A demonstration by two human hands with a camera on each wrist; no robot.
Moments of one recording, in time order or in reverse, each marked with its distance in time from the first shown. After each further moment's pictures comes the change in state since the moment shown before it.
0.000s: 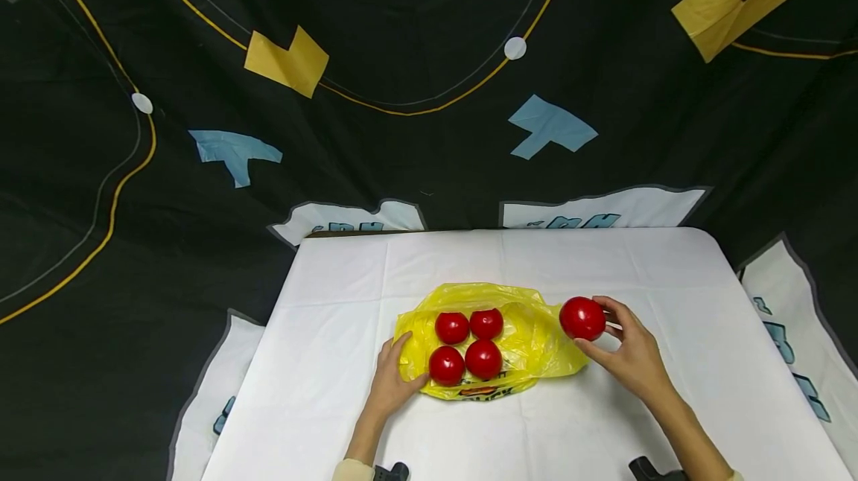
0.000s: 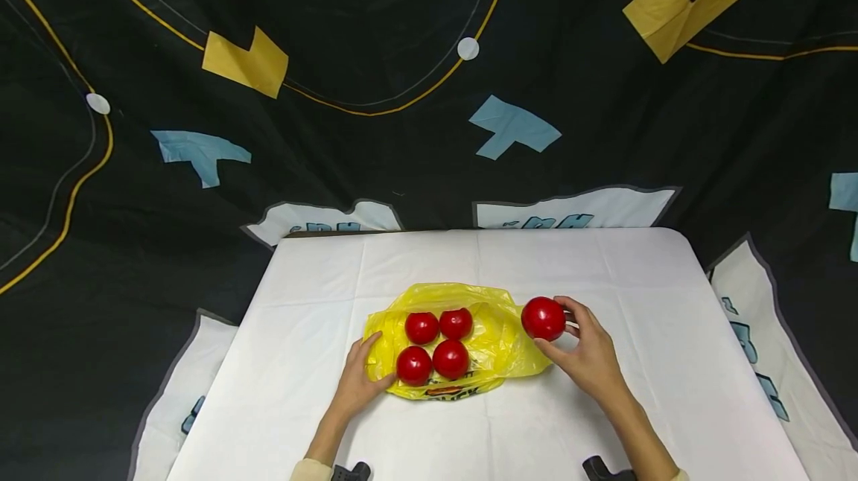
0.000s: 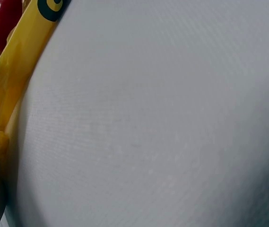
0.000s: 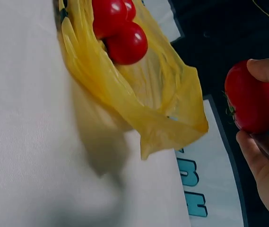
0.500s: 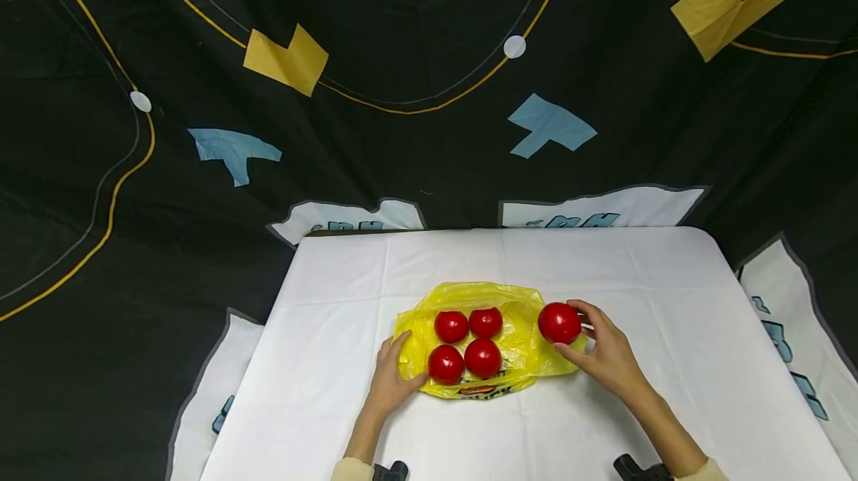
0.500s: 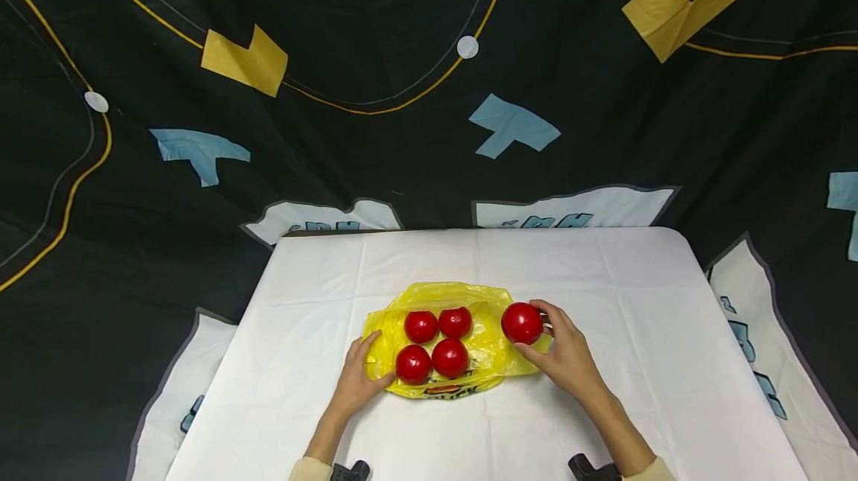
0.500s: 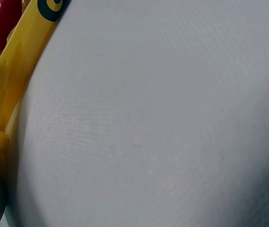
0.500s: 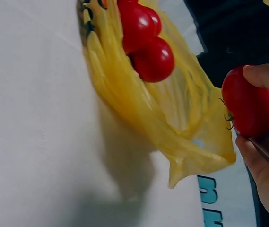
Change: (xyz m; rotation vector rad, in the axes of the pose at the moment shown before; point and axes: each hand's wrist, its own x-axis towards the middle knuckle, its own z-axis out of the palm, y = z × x) left_hand 0.000 0.001 -0.001 0.003 0.011 0.036; right_hand 0.003 0.001 0.027 0.015 -0.082 -0.074
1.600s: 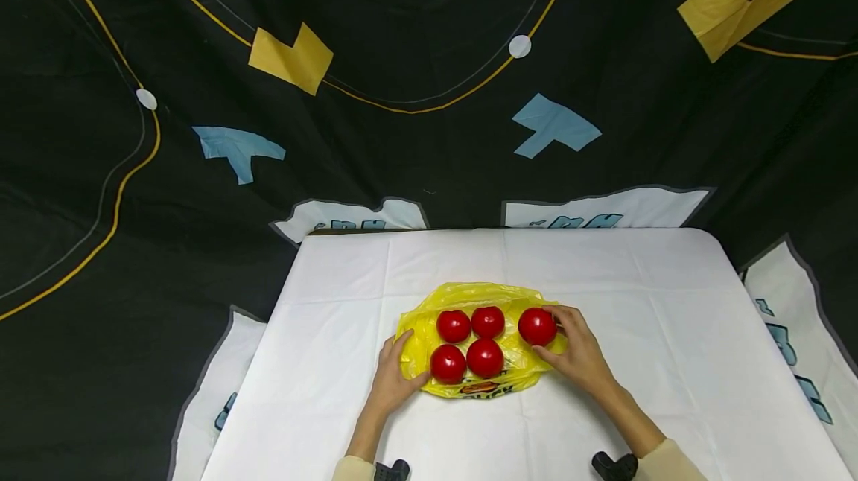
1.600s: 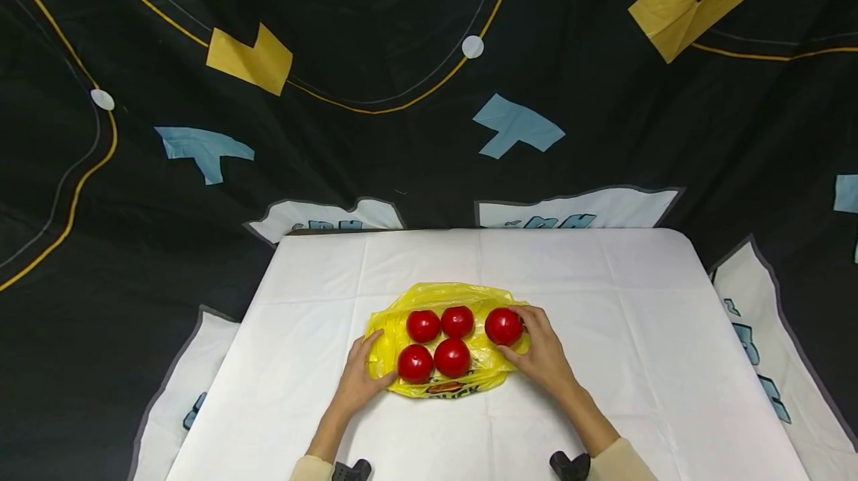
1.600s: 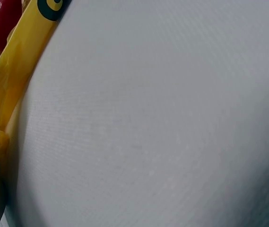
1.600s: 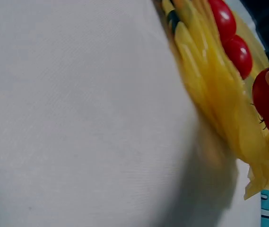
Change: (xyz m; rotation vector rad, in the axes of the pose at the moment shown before) left_hand 0.000 0.000 0.000 0.007 -0.010 -0.009; right_hand 0.005 0.035 0.057 0.015 0.030 -0.169
